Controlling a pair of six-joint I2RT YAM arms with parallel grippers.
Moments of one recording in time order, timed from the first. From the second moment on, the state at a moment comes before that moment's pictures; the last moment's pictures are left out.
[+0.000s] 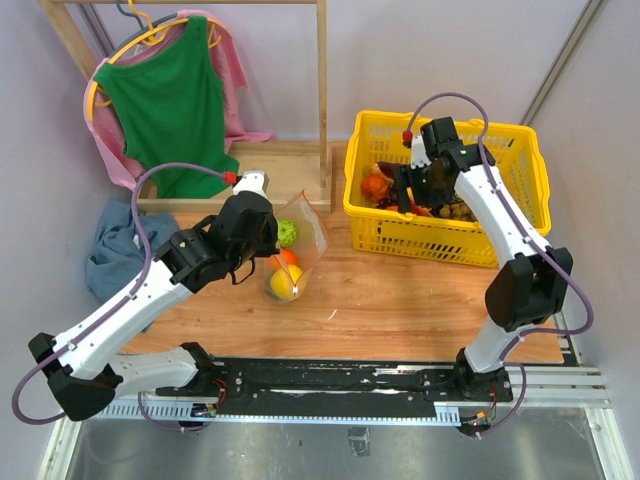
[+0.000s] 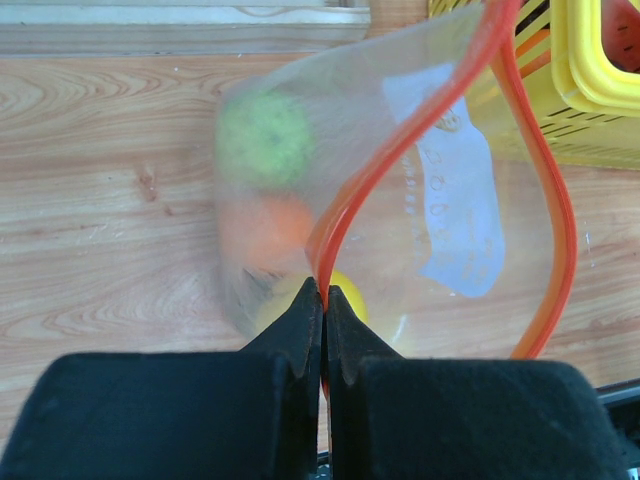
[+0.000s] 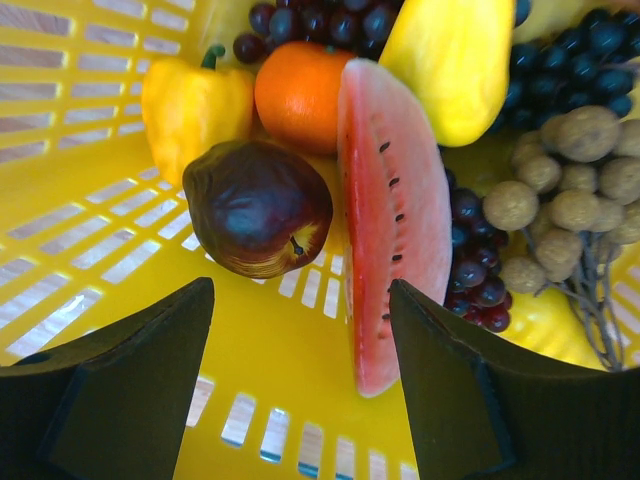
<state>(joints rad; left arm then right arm) -0.81 1.09 1.23 -0.81 -0.44 -0.58 0.27 1.68 1.67 -1.04 -0.09 -0.03</state>
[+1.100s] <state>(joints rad) -0.79 1.08 1.18 -0.78 -0.44 -0.58 0.26 1.88 1.73 -0.91 -0.08 0.04</state>
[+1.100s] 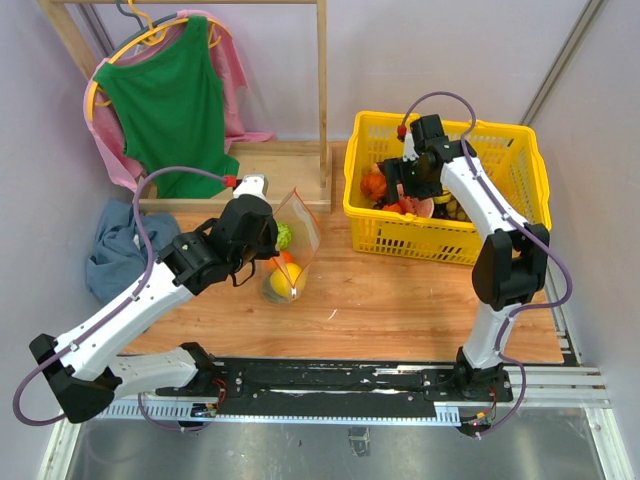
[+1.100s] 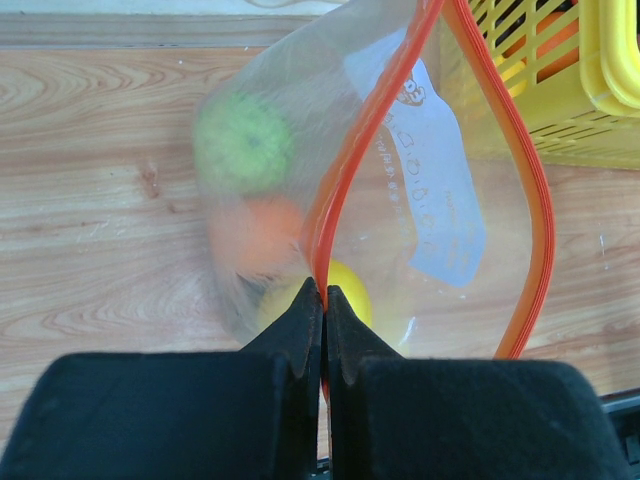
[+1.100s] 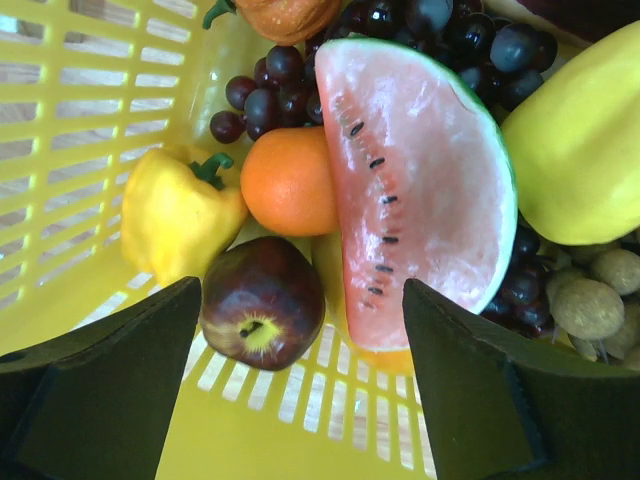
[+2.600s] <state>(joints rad) -0.79 1.07 1.16 -0.74 -0.39 -0.60 0.26 1.87 1.64 -1.04 -0.29 0.02</state>
